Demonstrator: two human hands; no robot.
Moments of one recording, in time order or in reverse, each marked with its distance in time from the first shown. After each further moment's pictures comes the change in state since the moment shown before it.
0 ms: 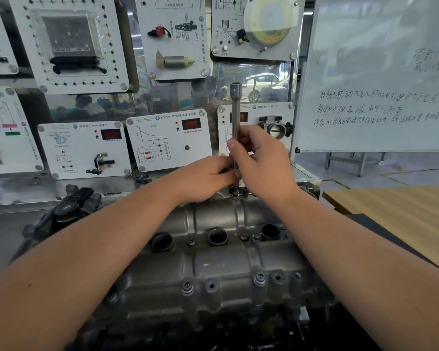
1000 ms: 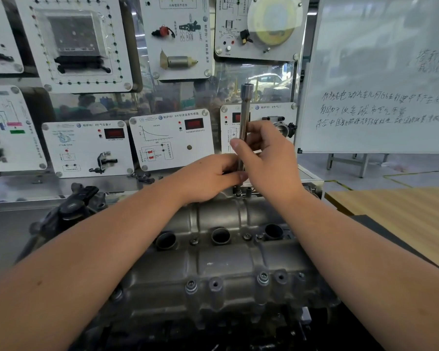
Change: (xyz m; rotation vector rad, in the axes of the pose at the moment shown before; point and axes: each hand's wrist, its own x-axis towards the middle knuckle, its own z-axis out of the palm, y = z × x) left_hand -0.005 0.008 -0.001 -0.014 0.015 0.055; right_hand 0.002 0.004 0.001 0.037 0.071 0.033
